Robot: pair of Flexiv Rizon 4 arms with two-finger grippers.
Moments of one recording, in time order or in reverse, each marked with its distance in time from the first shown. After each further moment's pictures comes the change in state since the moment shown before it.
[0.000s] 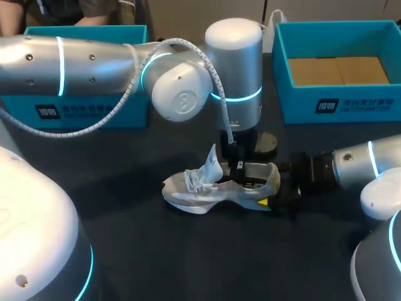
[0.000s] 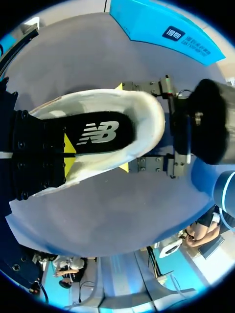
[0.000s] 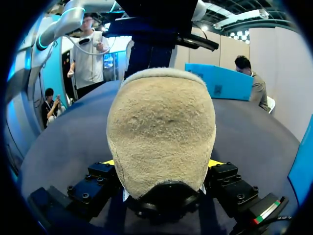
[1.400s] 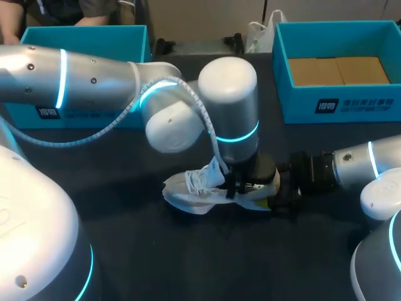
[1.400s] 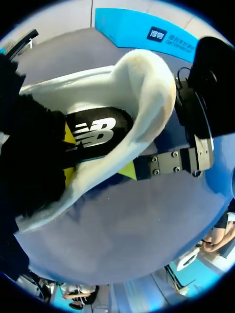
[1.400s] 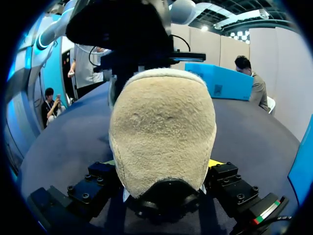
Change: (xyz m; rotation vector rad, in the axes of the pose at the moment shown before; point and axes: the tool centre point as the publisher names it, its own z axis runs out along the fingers) left arm -0.011 0.000 0.034 -0.012 -0.238 0.121; right arm 0.000 -0.001 0.000 0.000 0.000 -0.001
